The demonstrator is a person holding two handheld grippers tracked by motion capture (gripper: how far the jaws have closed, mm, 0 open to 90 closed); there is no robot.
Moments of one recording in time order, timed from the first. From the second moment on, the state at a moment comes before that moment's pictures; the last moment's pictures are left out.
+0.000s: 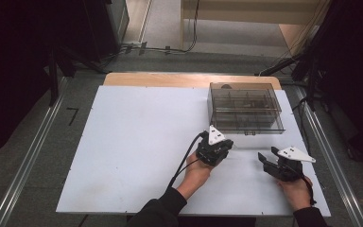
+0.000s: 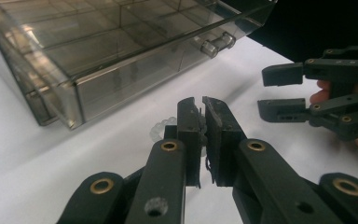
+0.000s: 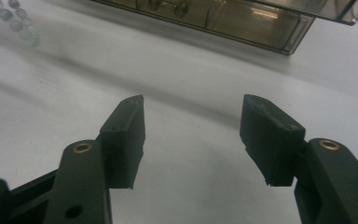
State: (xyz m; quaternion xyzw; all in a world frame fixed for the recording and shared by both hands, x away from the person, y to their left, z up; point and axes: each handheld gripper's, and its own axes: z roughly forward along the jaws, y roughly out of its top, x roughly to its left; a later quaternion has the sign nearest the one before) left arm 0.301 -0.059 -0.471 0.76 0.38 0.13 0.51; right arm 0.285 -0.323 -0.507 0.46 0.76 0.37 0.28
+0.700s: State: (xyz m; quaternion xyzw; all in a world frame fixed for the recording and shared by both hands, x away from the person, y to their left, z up) left arm 0.310 -0.086 -0.471 0.77 0.36 0.12 0.51; right arm 0.292 -0.308 -0.506 0.43 0.78 0.38 0.24
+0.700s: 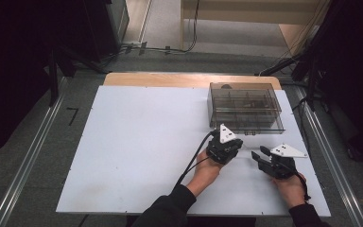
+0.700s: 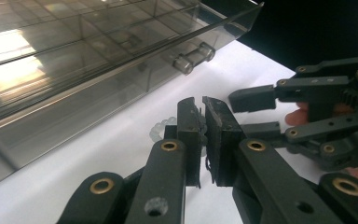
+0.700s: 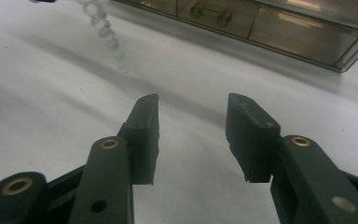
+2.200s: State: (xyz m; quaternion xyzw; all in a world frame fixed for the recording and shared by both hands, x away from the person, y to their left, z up) left arm 0.294 -0.085 -0.476 0.79 0.36 0.11 0.49; right arm 0.290 -0.322 -0.480 0.41 0.76 0.44 0.24
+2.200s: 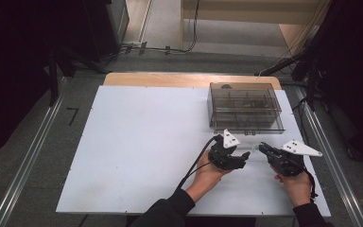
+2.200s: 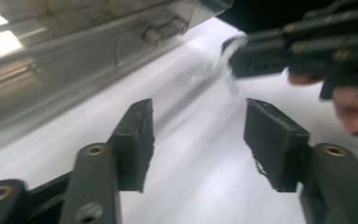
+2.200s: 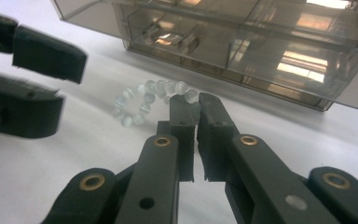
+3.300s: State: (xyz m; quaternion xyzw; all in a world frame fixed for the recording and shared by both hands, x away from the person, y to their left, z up) left arm 0.268 0.062 -0.475 0.74 0.45 0.18 0.47; right arm 0.300 -0.349 -0.434 0.44 0.70 0.50 0.25
